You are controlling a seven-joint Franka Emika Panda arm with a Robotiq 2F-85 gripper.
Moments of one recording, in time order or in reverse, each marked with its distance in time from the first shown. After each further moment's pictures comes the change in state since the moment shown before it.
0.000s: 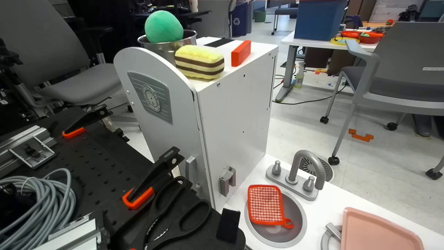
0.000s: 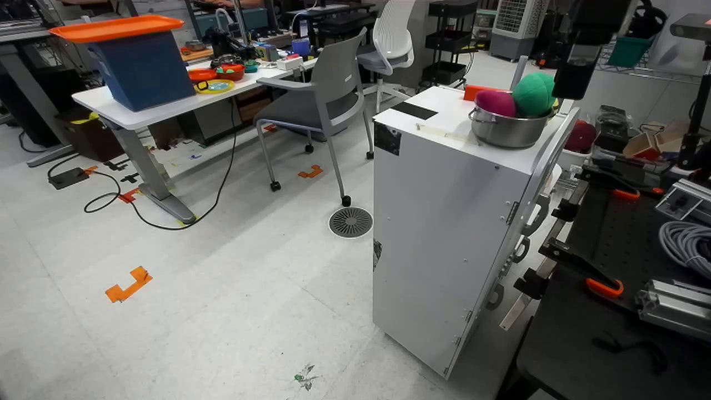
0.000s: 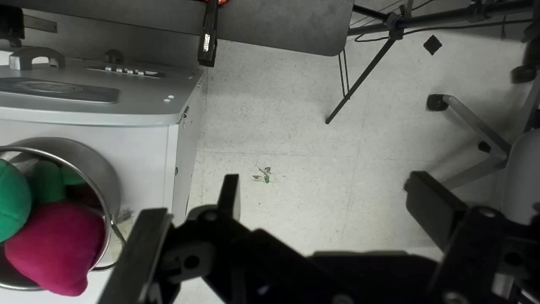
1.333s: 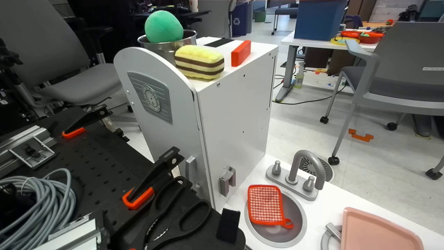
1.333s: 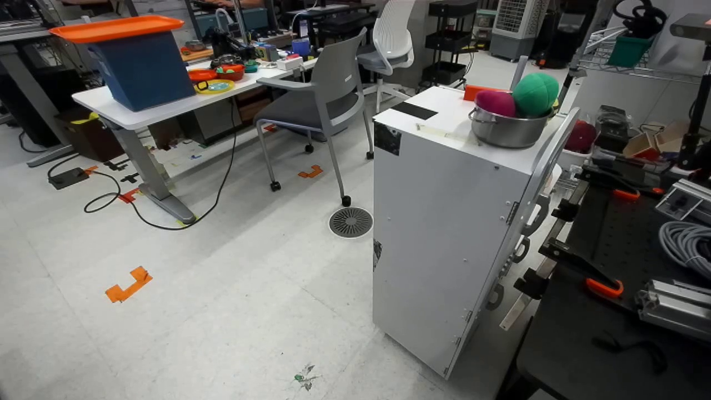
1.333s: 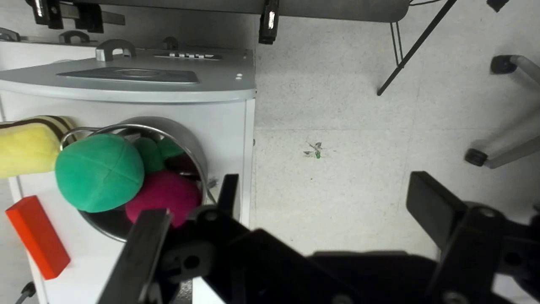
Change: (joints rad) arm -0.071 -0.057 -0.002 -0.006 -0.151 -0.004 0.115
